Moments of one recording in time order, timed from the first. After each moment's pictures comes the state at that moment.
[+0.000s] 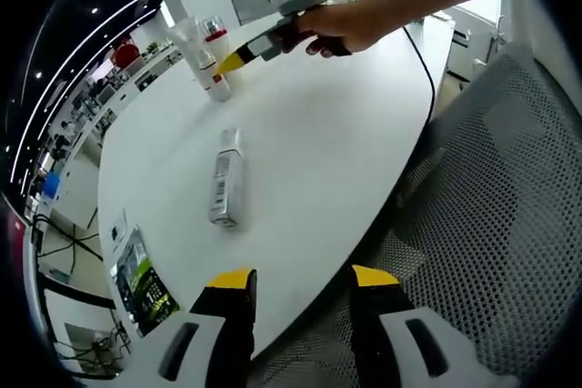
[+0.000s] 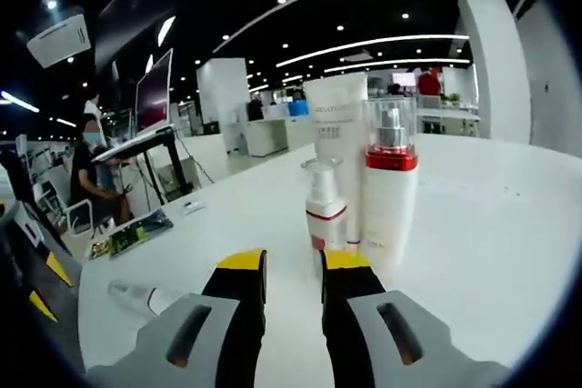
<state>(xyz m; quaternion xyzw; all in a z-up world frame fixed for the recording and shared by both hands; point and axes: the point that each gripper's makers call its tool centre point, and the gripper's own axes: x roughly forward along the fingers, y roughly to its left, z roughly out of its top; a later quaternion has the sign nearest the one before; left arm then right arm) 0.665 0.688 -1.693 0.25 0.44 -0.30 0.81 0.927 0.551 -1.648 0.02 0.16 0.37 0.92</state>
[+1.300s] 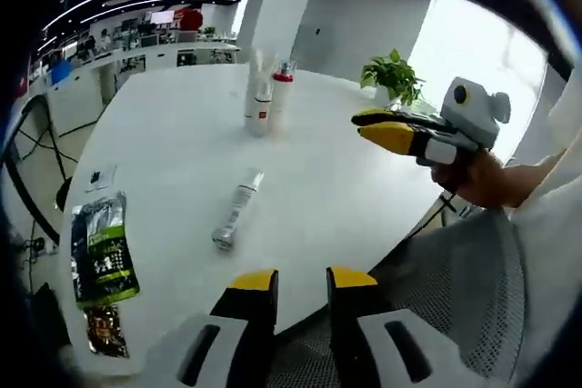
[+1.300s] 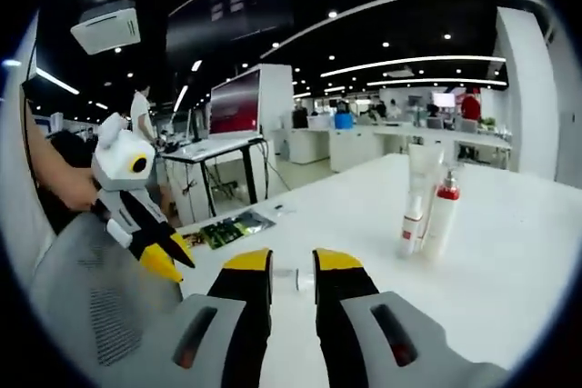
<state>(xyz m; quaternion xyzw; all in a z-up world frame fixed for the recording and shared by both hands) 0.683 0.684 -1.653 -0.05 0.43 -0.29 0.86 0.765 0.573 -1.573 -0.02 0.12 0.44 0.89</state>
